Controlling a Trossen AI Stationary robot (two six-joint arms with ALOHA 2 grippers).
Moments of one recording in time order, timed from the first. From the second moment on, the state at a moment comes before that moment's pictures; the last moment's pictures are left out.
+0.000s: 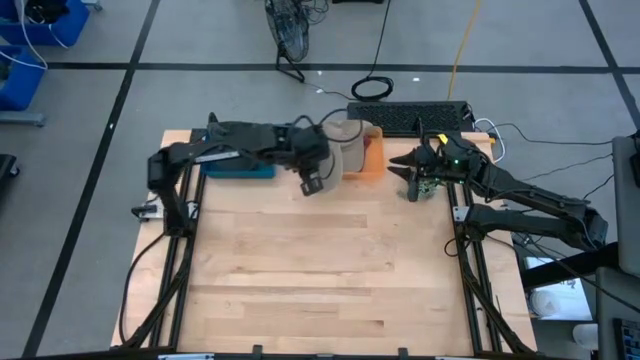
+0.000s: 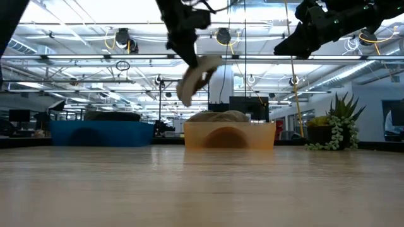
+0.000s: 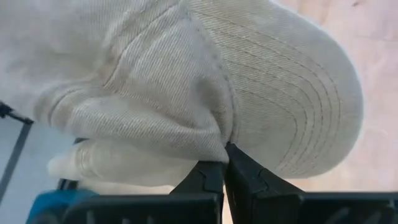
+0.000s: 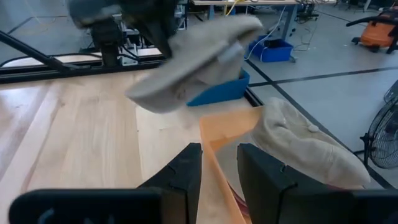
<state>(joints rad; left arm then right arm) 0.23 1.82 1.79 -1.02 -0.19 -0.01 -0.51 0.75 0.58 -0.12 -0.21 -0.09</state>
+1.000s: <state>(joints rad) 0.32 1.98 1.97 -1.01 -0.26 0.16 -0.51 0.75 0.58 -0.17 -0.13 -0.14</state>
